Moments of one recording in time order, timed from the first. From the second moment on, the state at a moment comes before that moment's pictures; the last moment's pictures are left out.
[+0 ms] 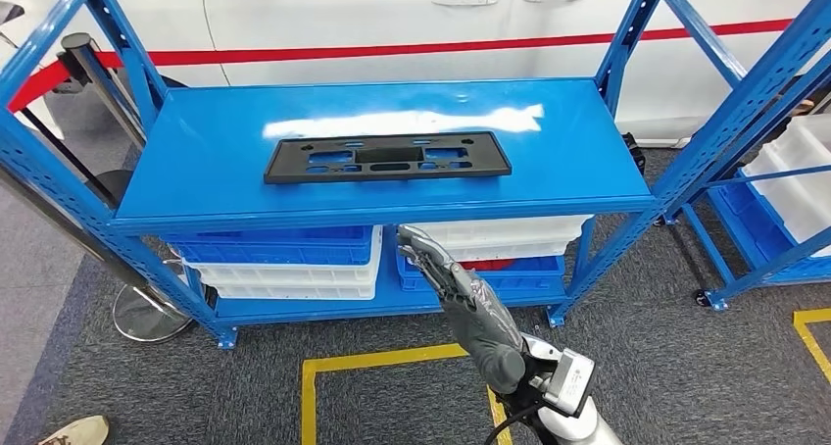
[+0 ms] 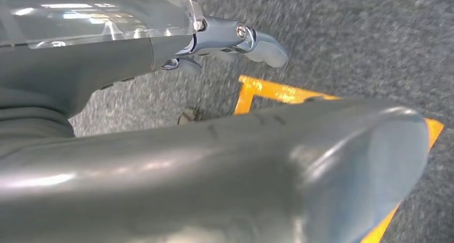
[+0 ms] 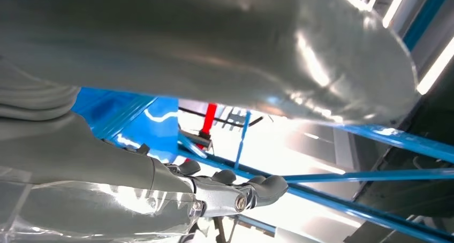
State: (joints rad) left arm -0.07 -0.06 1.36 -0.22 -0.86 -0.05 -0.33; right arm -0.15 -0.06 0.53 -1.67 0.06 0.21 -0.60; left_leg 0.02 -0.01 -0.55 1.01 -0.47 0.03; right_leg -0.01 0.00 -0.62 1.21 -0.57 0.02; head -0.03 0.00
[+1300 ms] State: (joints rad) left arm -0.04 -0.05 1.39 -0.23 -0.85 0.03 -0.27; right arm -0.13 -0.09 0.56 -1.58 0.10 0.20 -0.62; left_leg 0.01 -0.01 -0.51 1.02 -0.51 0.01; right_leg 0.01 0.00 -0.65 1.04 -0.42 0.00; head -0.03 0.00
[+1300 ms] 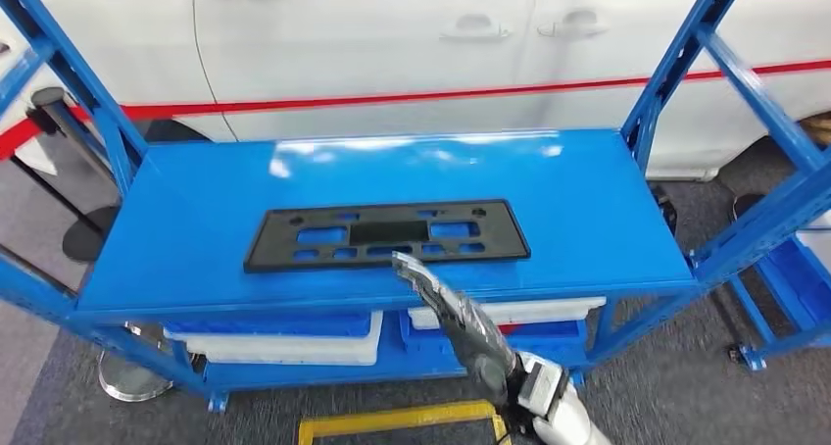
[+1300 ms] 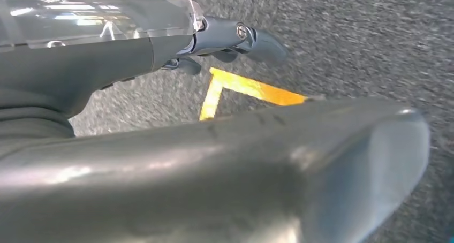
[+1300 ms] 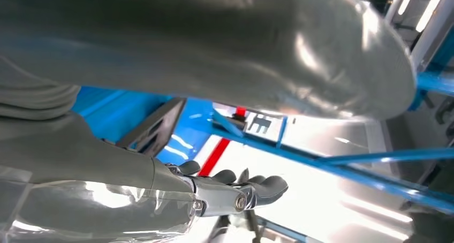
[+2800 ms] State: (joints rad) left arm -0.06 -0.06 1.39 -0.23 -0.91 0.01 -0.31; right arm -0.48 0.13 0.85 -0.99 1.05 -0.45 -0.27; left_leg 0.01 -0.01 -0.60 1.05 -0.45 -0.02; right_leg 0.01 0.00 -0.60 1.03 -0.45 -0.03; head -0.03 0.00
